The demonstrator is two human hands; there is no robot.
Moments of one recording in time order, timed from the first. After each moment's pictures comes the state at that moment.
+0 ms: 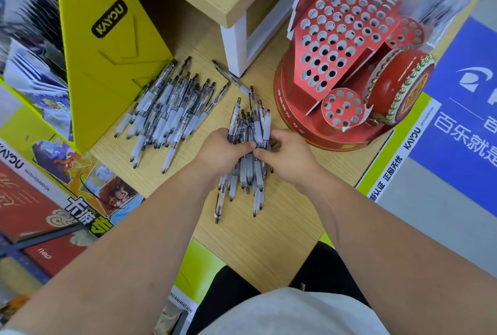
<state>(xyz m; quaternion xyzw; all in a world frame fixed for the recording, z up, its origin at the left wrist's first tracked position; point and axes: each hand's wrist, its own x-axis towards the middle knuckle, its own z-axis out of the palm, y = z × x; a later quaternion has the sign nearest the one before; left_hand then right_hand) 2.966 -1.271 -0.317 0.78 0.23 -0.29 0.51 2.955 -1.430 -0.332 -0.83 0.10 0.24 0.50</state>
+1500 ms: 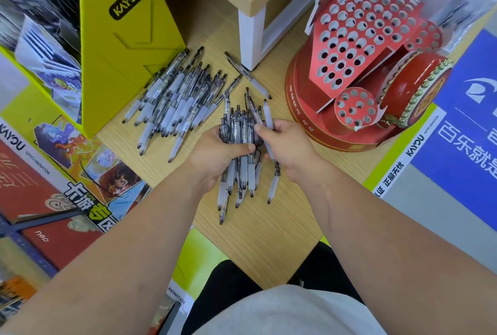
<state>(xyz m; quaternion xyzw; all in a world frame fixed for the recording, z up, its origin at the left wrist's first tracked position) 2.946 -1.250 -0.314 0.63 0.28 -0.27 0.67 2.968 -1.402 -0.323 -0.73 0.22 0.27 0.59</state>
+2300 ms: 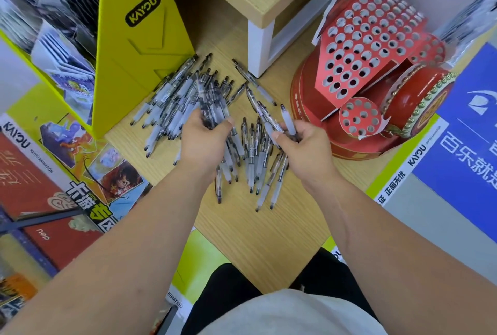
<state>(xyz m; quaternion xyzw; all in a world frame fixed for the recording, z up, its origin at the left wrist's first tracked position) 2.962 -1.243 -0.293 0.68 0.34 -0.08 0.64 2.960 -1.424 -0.324 -0.79 0.16 0.14 0.58</state>
